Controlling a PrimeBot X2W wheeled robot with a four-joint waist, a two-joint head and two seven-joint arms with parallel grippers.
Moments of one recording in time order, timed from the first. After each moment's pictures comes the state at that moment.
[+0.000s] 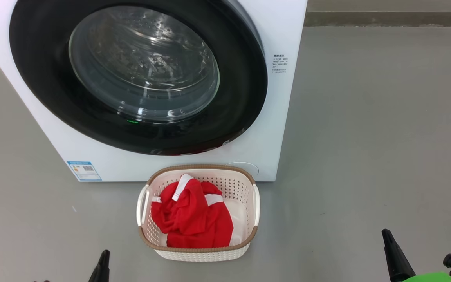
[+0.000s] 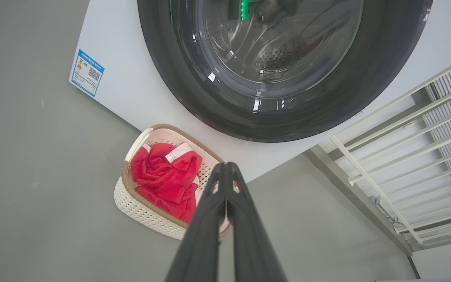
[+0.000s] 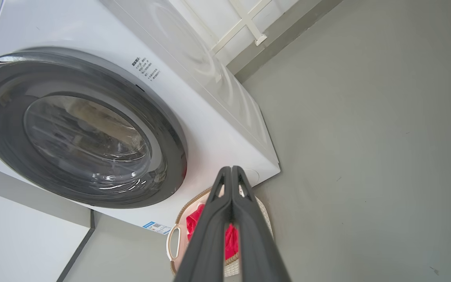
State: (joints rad) left arm 0.03 0.10 -0.02 0.32 -0.91 -0.12 -0.10; right arm 0.11 -0.03 -0.06 0.28 0.89 0.13 -0.12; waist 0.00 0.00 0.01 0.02
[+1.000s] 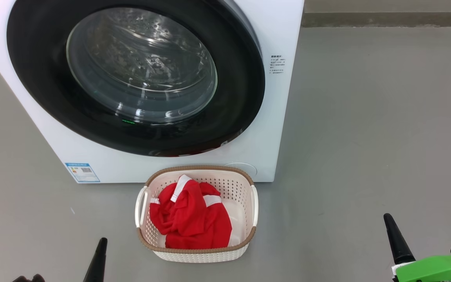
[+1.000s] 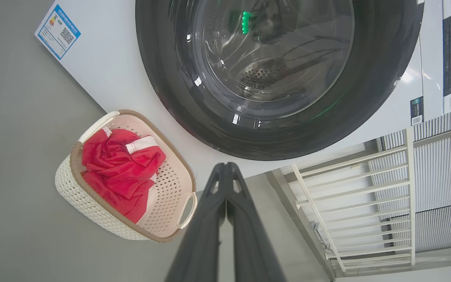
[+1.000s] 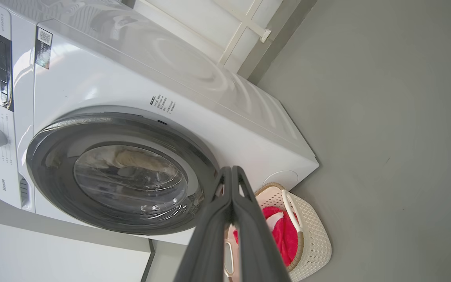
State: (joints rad) left arm -0.01 0.08 0.02 0.30 -1.19 -0.12 -0.01; right arm 0.05 -0.04 -0.08 0.28 1.19 0.13 -0.03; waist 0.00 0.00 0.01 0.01
